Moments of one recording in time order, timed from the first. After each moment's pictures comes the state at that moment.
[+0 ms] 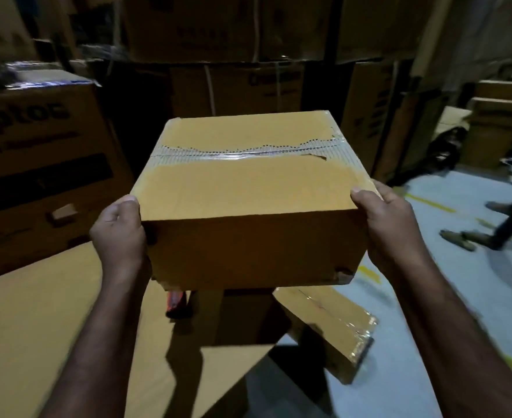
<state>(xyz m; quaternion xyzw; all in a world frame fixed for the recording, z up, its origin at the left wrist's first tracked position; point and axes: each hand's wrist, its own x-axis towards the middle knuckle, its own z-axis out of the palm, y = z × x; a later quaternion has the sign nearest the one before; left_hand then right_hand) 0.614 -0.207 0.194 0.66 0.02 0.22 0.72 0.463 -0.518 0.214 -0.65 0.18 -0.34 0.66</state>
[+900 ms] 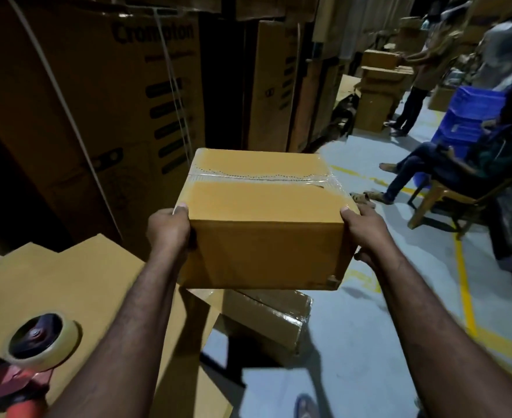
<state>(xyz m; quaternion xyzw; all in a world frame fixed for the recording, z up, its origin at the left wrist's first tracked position) 0.777 -0.507 0.108 0.77 0.01 -0.13 0.62 0.547 -0.751 0.115 -0.64 0.47 -0.30 0.53</state>
